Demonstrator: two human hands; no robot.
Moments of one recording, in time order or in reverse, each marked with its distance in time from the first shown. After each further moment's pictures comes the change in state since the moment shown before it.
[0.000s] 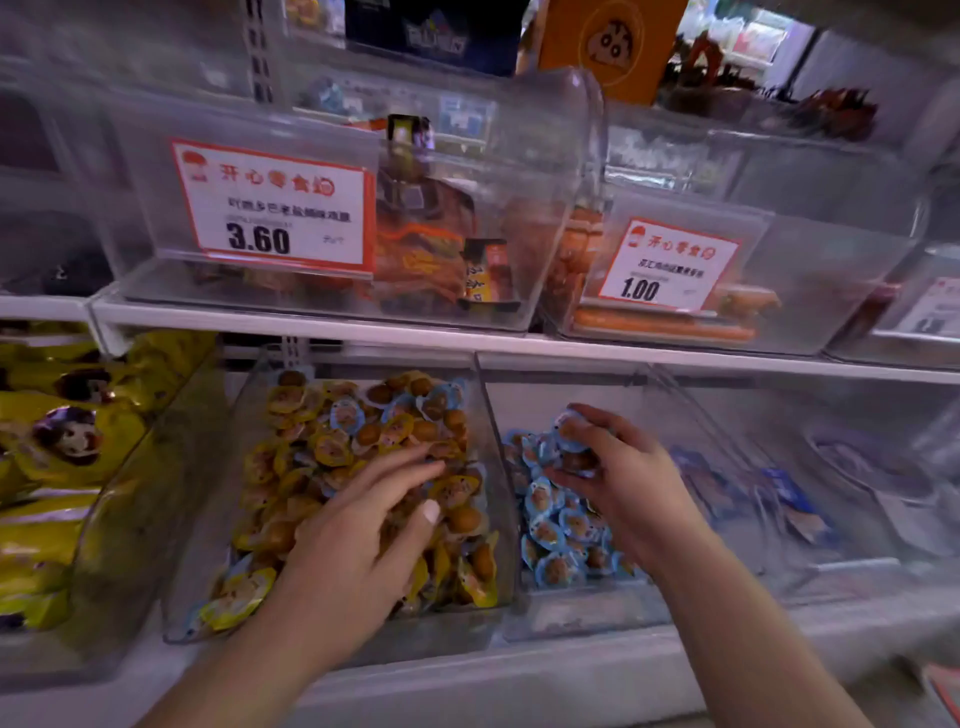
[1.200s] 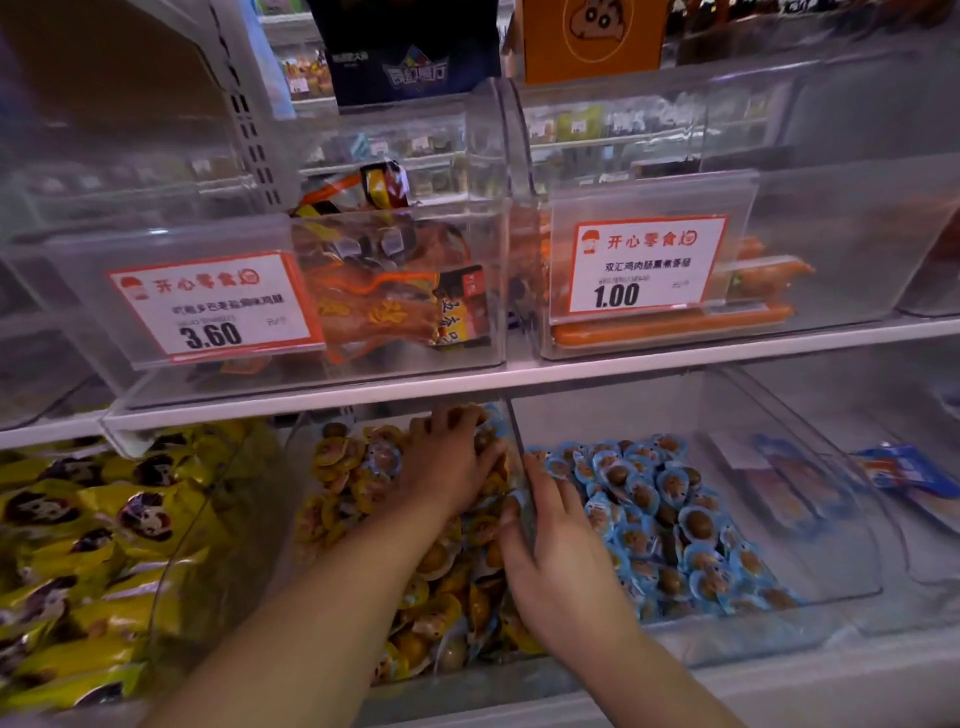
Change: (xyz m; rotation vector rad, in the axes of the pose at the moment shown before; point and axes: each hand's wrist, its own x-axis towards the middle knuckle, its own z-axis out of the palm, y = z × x) left_hand 0.154 -0.052 0.055 0.748 -0.162 -0.206; right_hand -0.024 0.073 0.051 -0.802 -0.065 -0.514
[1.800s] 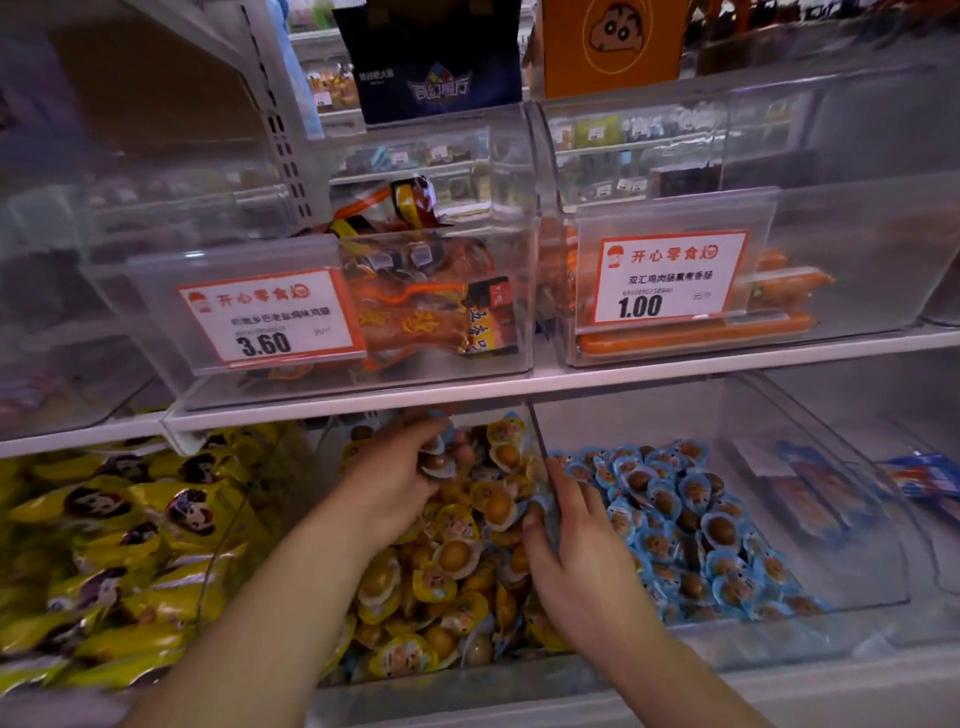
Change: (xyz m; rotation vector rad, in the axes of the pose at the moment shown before) left_hand -0.063 -0.019 -0.083 -1.748 -0.051 -0.422; right_hand 0.000 -0.005 -0.006 0.003 -0.050 0.018
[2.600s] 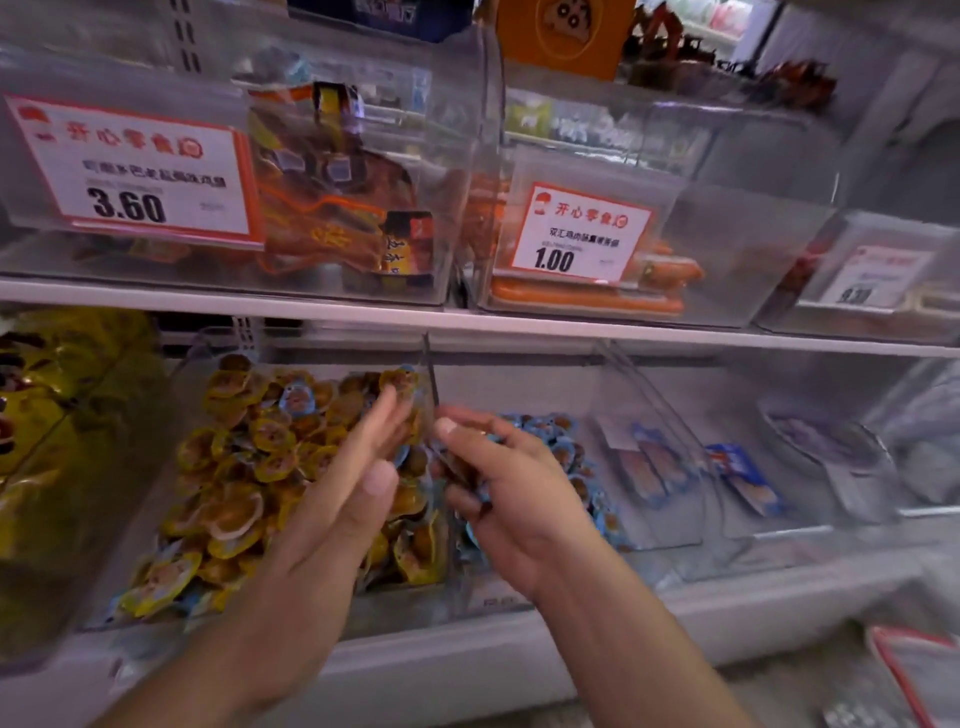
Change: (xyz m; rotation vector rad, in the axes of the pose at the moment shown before) left_hand -0.111 -0.034 0.049 0.194 -0.248 0.240; right_hand 0.002 -0.042 -0.063 1.125 -0.111 0.522
